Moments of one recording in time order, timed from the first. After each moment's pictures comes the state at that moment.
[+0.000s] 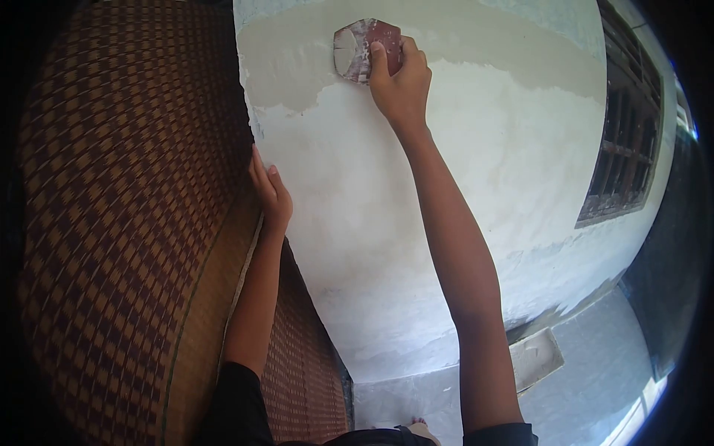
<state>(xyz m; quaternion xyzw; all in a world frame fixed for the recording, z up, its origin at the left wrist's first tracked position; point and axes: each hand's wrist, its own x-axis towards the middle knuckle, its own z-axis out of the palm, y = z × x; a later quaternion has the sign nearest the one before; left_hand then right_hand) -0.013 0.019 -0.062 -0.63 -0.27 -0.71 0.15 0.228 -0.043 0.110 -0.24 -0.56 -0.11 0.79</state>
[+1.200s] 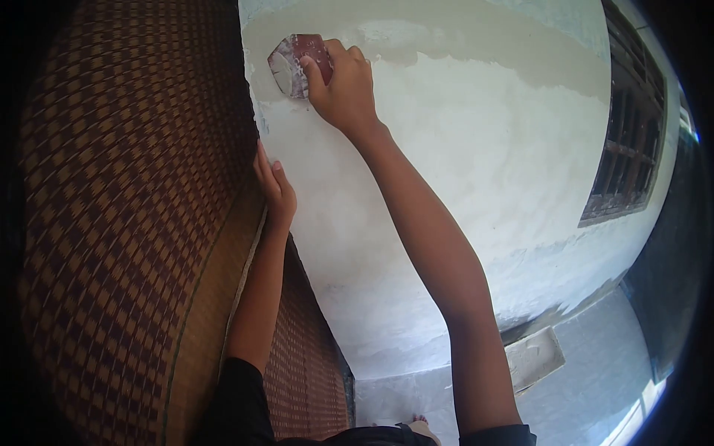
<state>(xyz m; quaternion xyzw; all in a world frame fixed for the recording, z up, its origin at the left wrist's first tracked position) -0.009 0.017 -0.063 -0.62 -0.26 -0.73 0.16 0.161 -0.052 0.106 -0.19 -0.66 -0.17 0.71</state>
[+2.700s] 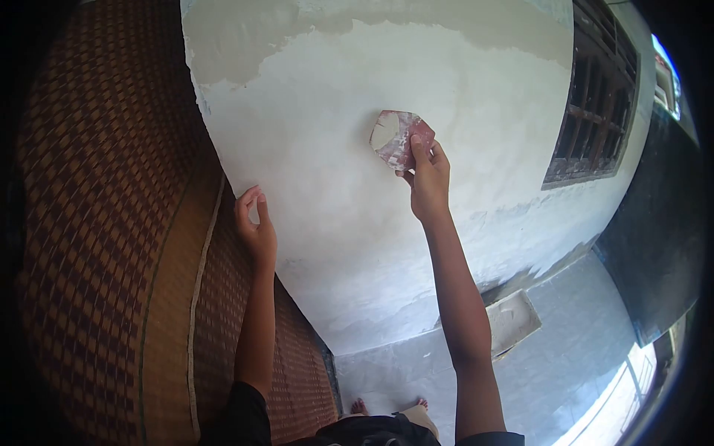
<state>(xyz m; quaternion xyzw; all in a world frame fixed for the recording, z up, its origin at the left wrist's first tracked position) 0.043 -0.073 -0.154 -0.58 -0.36 -0.73 0.09 0.326 -0.127 -0.063 -0.31 -0.41 0.36 0.78</state>
